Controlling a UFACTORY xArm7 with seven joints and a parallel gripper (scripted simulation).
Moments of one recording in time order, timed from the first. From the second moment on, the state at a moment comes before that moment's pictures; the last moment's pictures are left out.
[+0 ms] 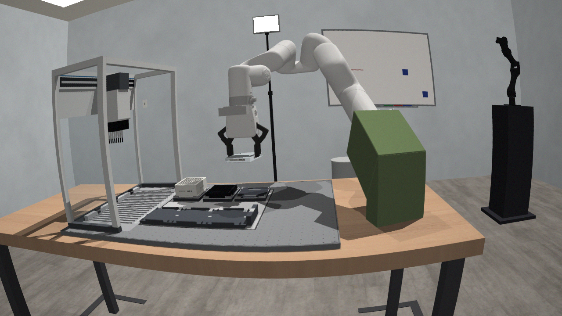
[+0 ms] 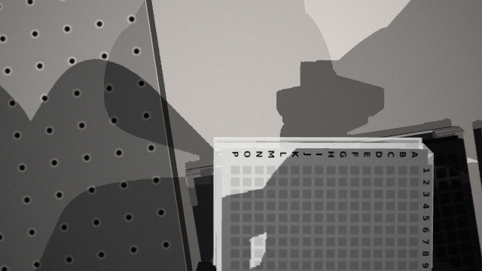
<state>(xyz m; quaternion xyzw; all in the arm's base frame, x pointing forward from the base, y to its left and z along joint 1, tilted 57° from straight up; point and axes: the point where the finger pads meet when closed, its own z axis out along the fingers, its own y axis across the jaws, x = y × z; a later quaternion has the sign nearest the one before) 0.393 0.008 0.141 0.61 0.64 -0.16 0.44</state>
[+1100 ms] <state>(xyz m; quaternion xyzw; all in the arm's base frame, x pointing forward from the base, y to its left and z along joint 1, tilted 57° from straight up) 0.481 0.099 0.072 0.84 0.28 0.07 0.47</state>
